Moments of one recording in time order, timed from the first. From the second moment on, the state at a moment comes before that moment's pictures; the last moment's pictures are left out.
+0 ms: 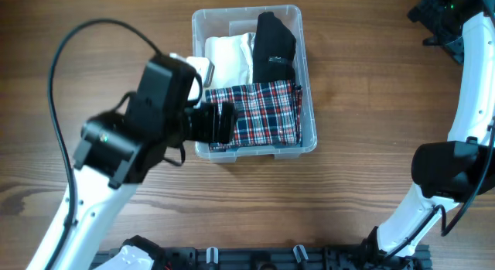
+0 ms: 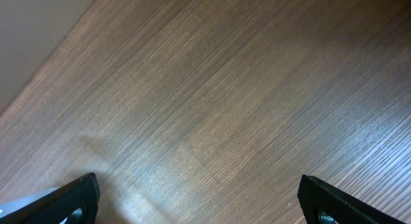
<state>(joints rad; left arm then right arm) -0.49 1.22 1.41 -1.10 0.09 -0.34 -0.19 2.03 2.28 -1.39 0.18 0.60</state>
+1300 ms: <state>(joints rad) 0.02 0.01 0.01 -0.05 0.32 -0.13 -0.19 2.03 2.28 -1.39 0.18 0.60</state>
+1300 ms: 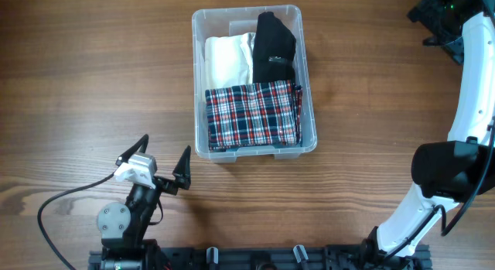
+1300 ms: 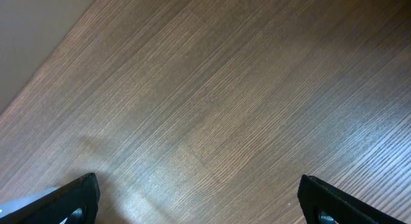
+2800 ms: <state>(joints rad) 0.05 0.01 0.01 -0.05 0.32 -0.12 0.18 1.62 2.27 -1.39 0.18 0.60</state>
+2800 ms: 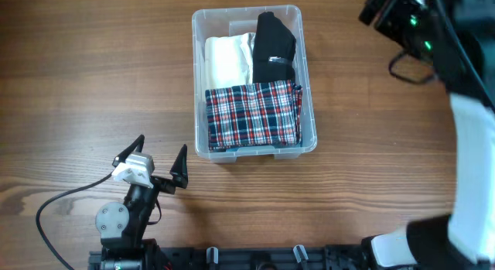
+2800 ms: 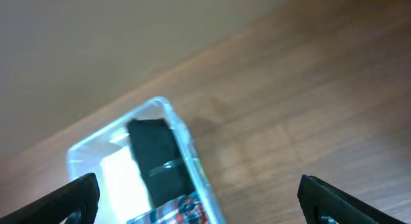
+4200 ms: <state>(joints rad) 0.05 0.01 0.01 -0.05 0.32 -0.11 0.12 0.02 0.12 0.11 0.07 0.39</state>
